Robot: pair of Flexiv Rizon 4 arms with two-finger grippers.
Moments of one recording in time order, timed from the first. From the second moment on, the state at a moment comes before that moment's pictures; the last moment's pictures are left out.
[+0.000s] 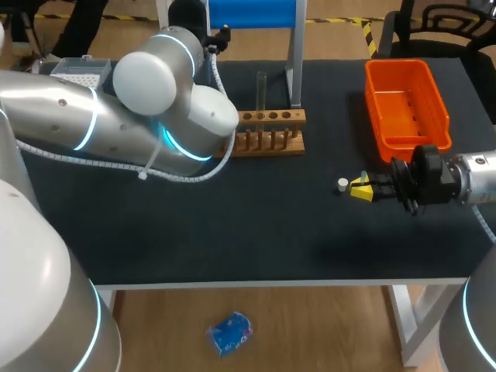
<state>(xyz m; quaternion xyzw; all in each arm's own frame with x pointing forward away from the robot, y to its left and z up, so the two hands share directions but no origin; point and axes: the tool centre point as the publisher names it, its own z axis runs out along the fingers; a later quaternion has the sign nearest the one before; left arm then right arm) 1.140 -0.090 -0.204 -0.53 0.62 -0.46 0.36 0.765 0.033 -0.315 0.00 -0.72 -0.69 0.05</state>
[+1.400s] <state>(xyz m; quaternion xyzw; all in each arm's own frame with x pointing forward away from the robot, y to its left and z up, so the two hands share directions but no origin) 1.194 -0.084 -0.213 -0.54 0.60 -0.45 0.38 0.765 0.033 -0.315 0.00 -0.72 -0.69 0.05</state>
